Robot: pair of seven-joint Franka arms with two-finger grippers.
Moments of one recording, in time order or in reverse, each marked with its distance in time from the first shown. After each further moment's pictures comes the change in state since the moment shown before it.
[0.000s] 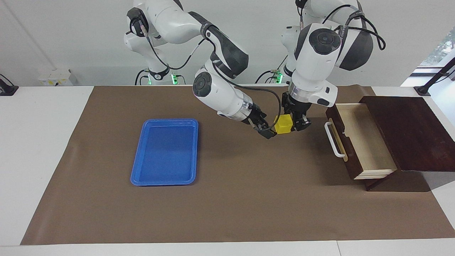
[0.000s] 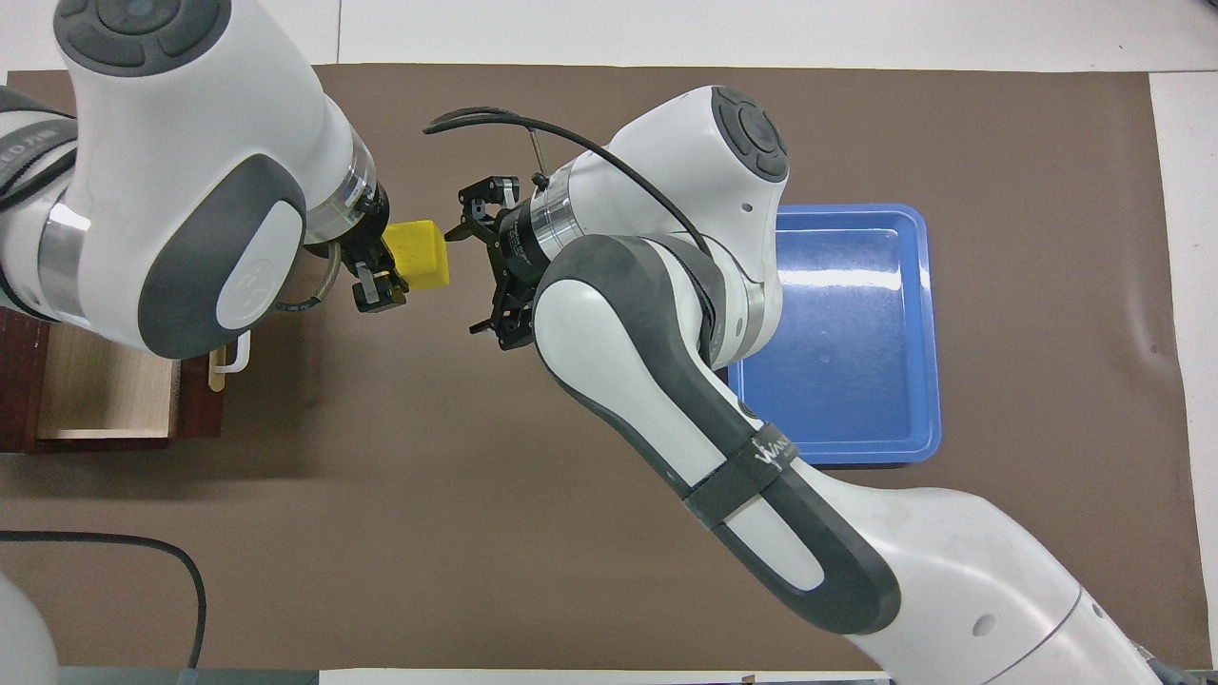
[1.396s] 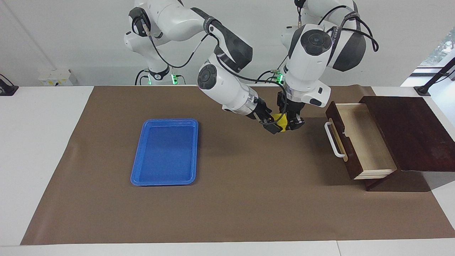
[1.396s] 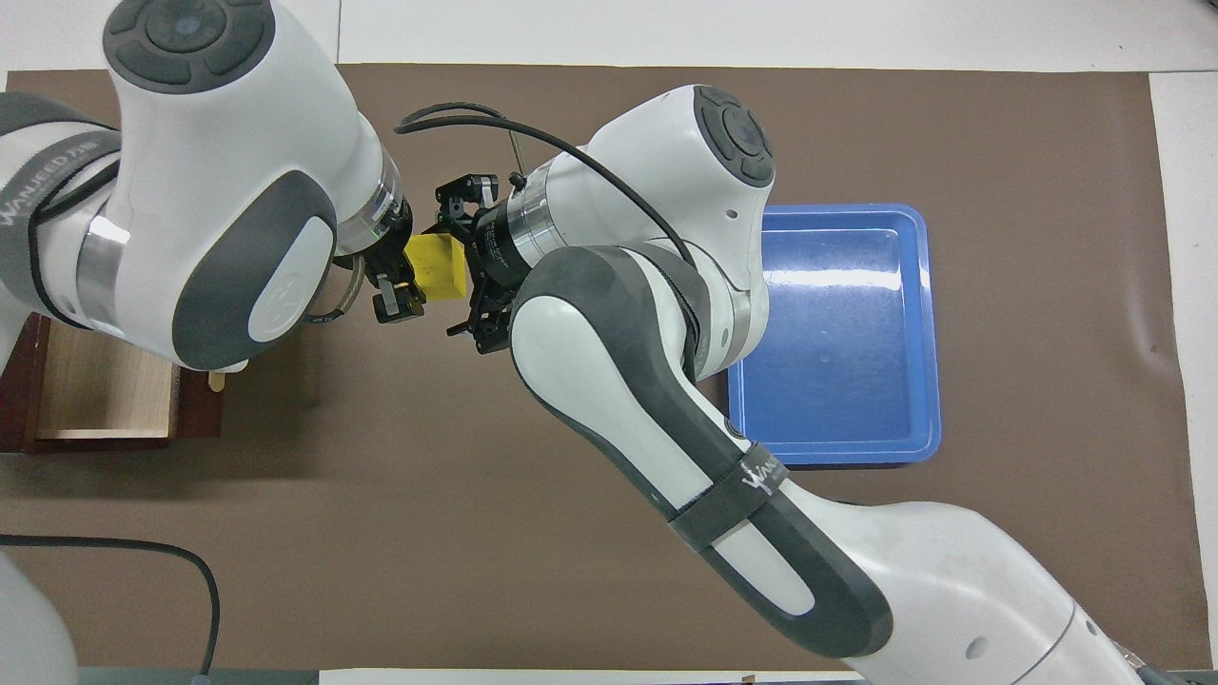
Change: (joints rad) left arm -0.022 0.000 -0.011 -0.017 -0.001 0.000 0.002; right arm 0.032 0.001 -0.009 0.036 0.000 0.006 0.032
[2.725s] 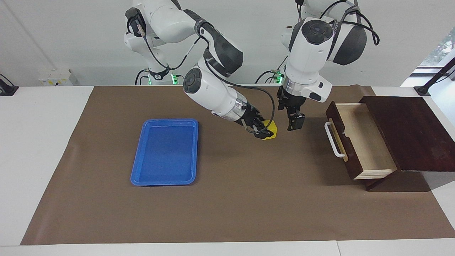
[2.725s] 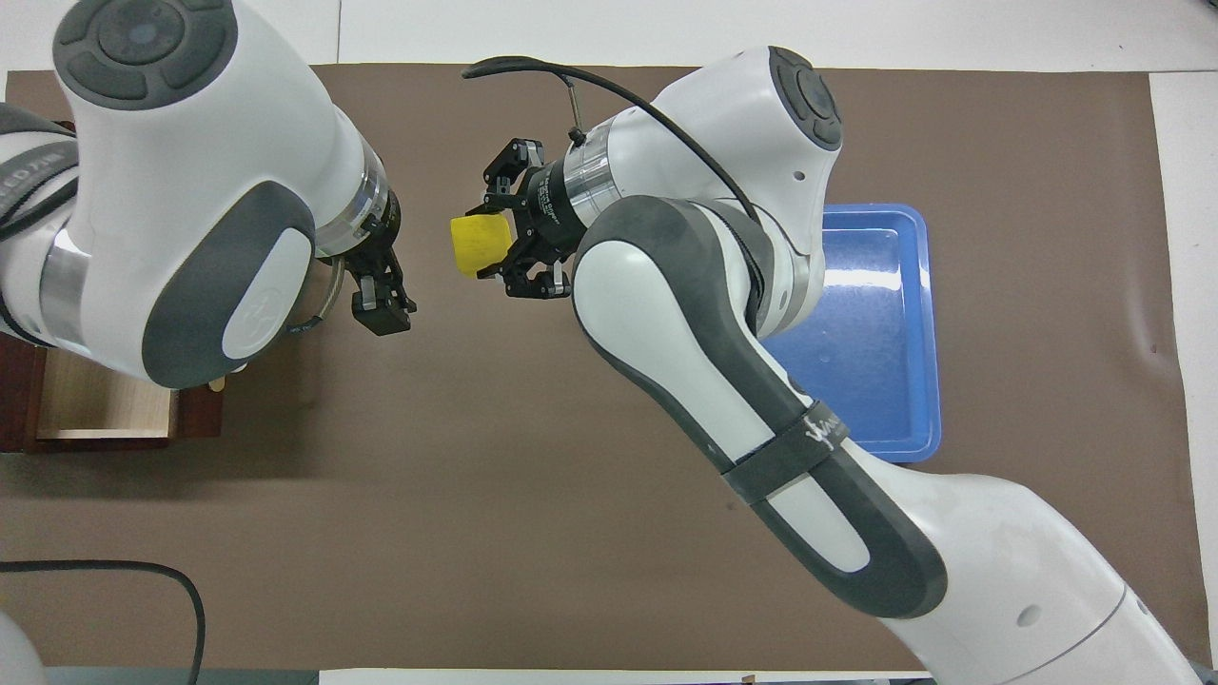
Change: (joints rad) left arm 0.008 -0.040 0.014 -0.023 -0.001 0.042 0.109; right arm -0.074 -0.001 -0.009 0.012 0.000 -0.017 0.018
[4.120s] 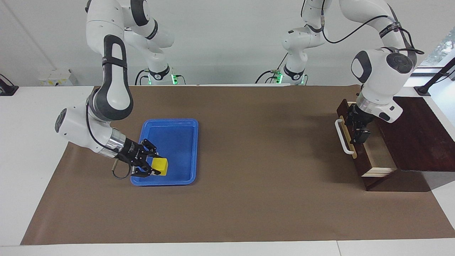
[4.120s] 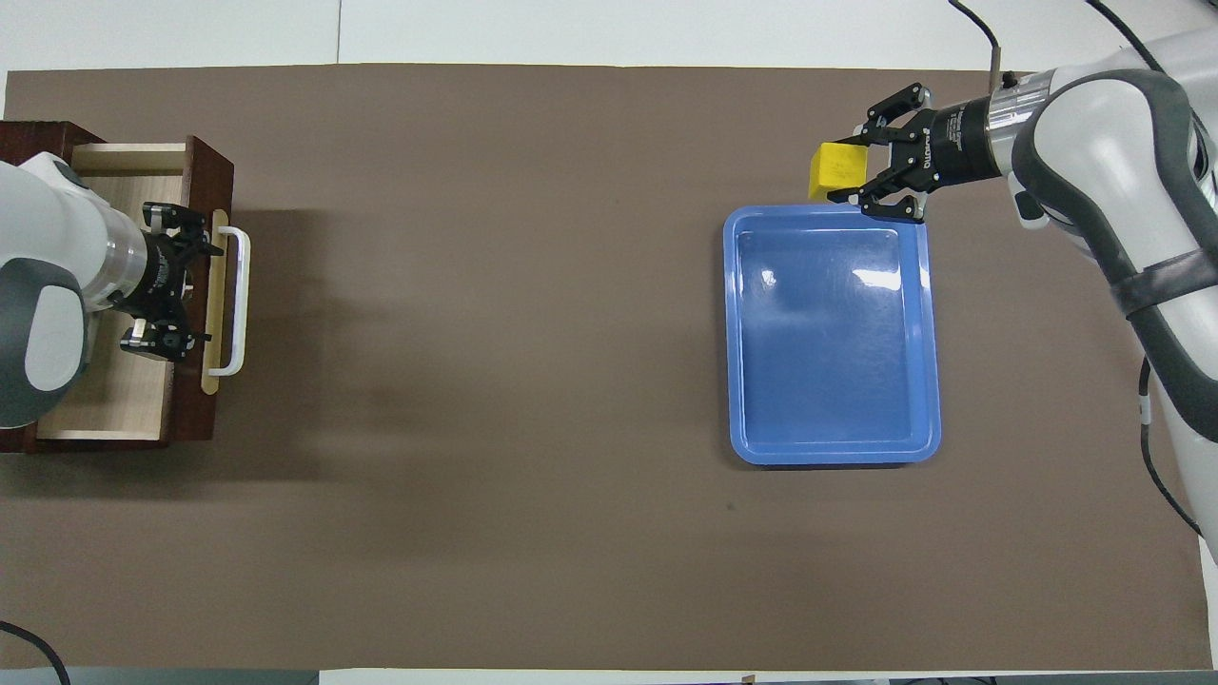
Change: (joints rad) left arm 0.467 -0.182 0.013 -0.526 0.026 0.426 0.763; right arm -0.502 -0.115 -0.080 -0.408 -0.001 -0.058 -0.394
